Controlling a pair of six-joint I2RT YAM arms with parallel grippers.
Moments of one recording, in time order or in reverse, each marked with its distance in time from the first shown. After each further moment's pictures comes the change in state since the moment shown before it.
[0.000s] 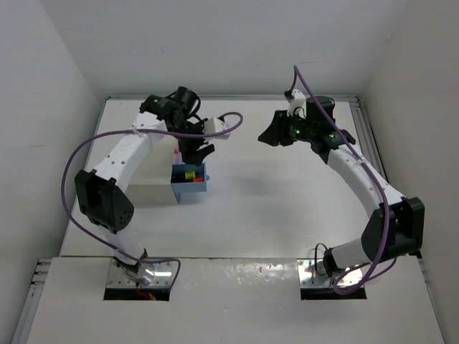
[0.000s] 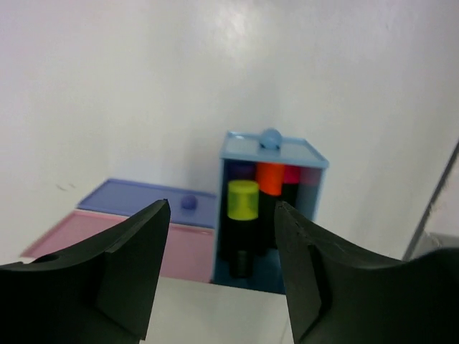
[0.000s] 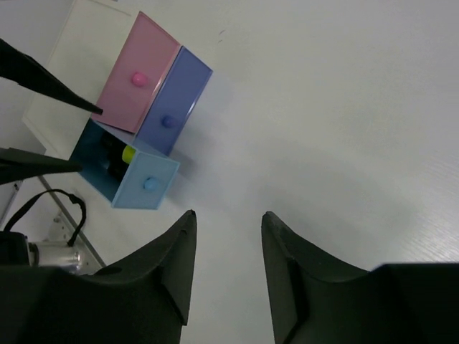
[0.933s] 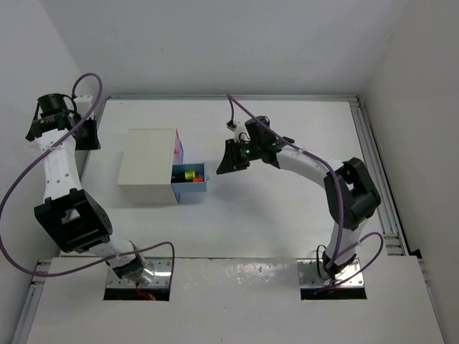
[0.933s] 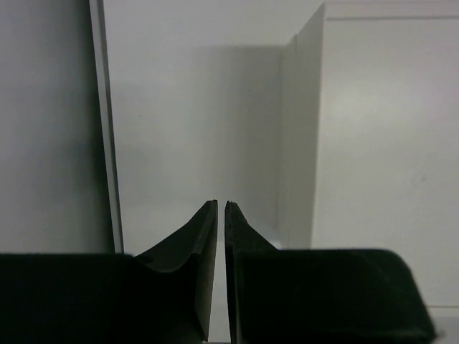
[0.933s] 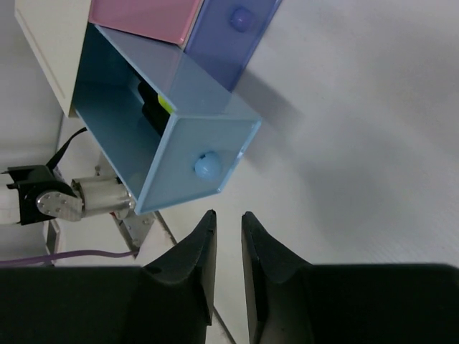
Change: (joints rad) left arm 0.864 -0.204 -0.203 0.351 -0.144 -0.582; right arm 0.308 0.360 0.049 0.090 -0.074 0.170
